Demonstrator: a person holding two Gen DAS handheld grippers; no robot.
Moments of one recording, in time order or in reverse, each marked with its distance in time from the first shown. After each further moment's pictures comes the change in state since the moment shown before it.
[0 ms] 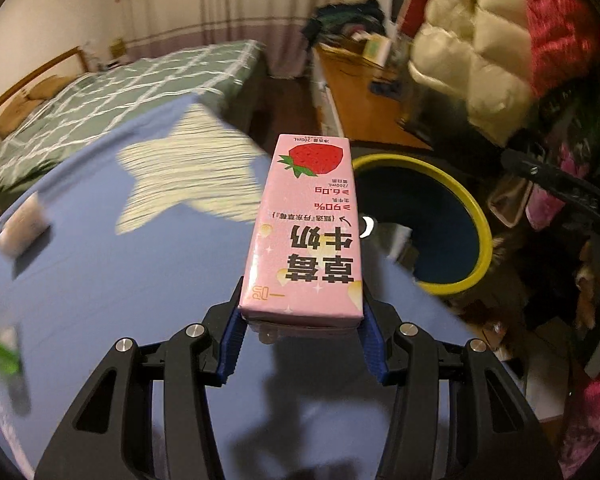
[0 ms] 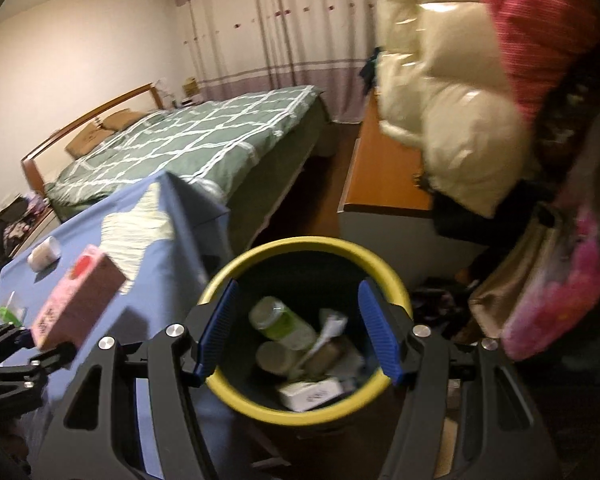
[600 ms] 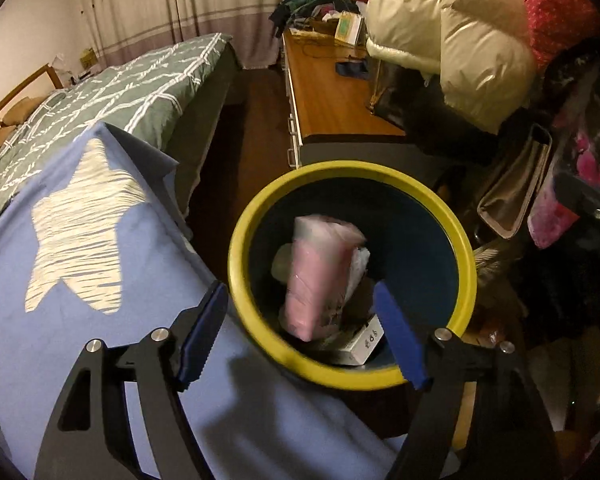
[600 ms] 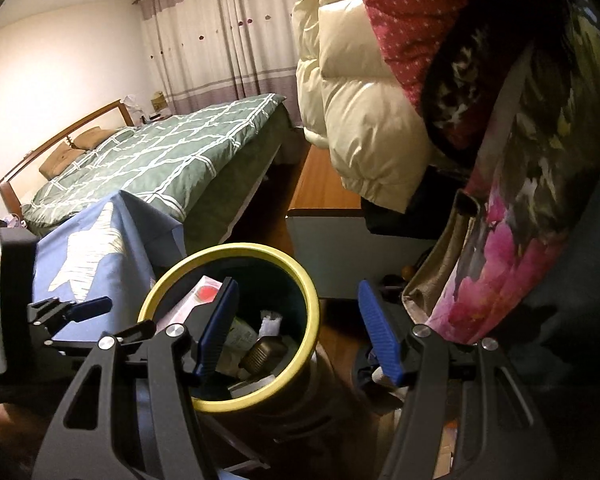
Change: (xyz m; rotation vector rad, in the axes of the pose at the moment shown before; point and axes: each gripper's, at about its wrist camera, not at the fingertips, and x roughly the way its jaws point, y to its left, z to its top) left arm 0.073 -0.088 0.058 0.070 0.032 -0.005; right arm -0.012 -0.066 0.000 0.060 -0.009 -0.055
